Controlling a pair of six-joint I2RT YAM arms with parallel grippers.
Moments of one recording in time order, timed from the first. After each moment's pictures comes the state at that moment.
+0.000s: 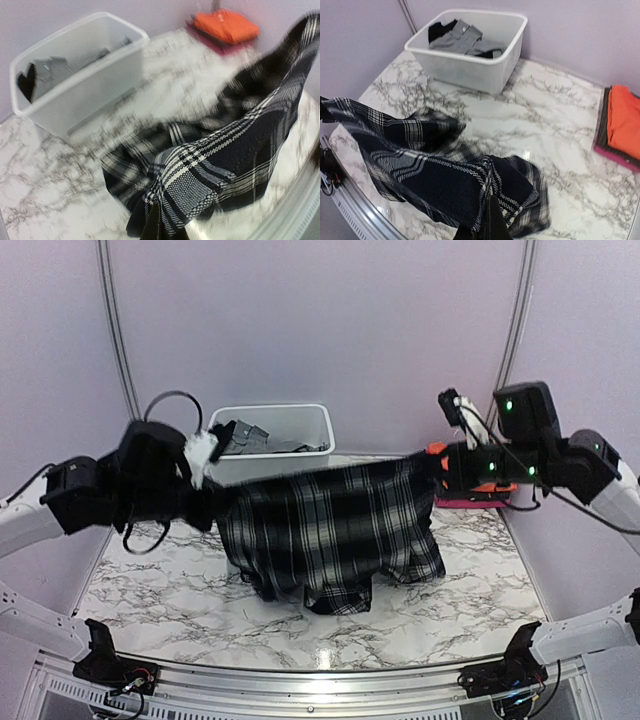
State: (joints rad) left arm -1.04 1.14 1.15 -0.68 -0.32 -0.25; right arm 0.77 1.07 1.33 -0.84 0.08 0.26
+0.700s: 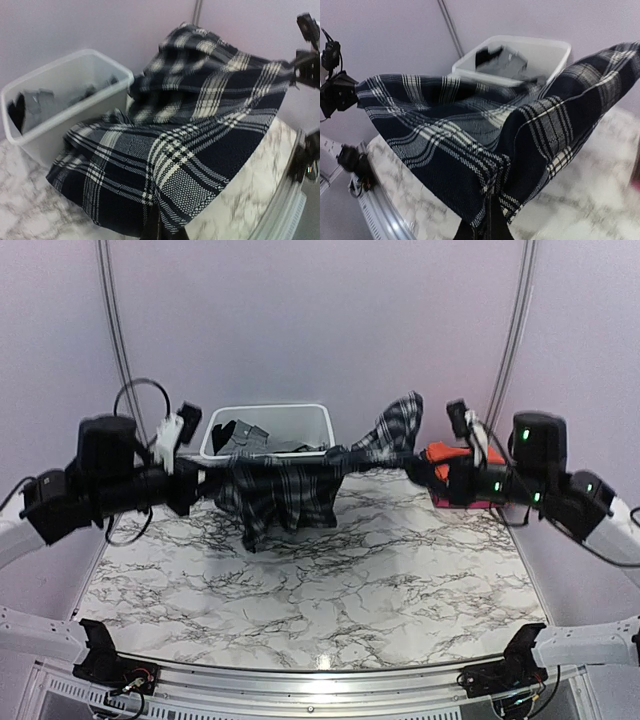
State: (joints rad) left arm -0.84 1.01 1.11 -0.43 -0.10 -0.16; right arm 0.63 0.97 1.13 -0.47 -0.21 0.22
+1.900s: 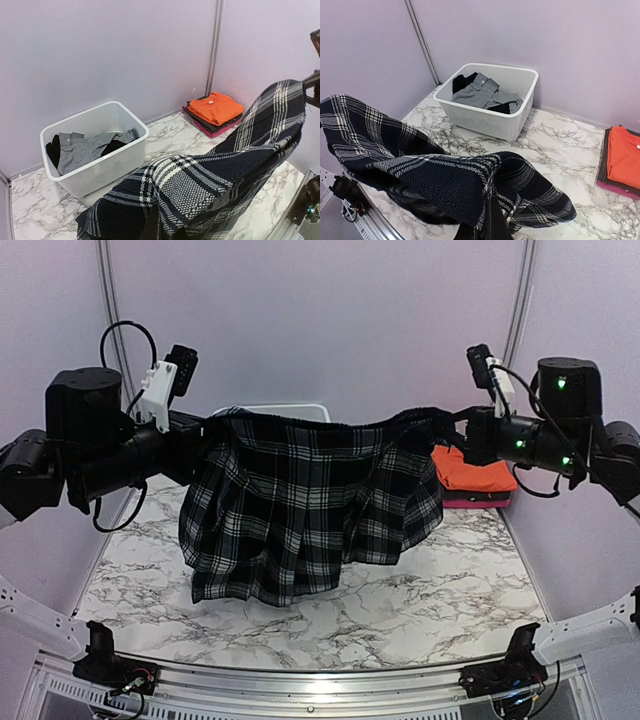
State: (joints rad) left arm -1.21 1.12 1.43 -0.60 -0.60 -0.20; right arm 0.91 1.06 1.51 -0.78 0.23 0.30
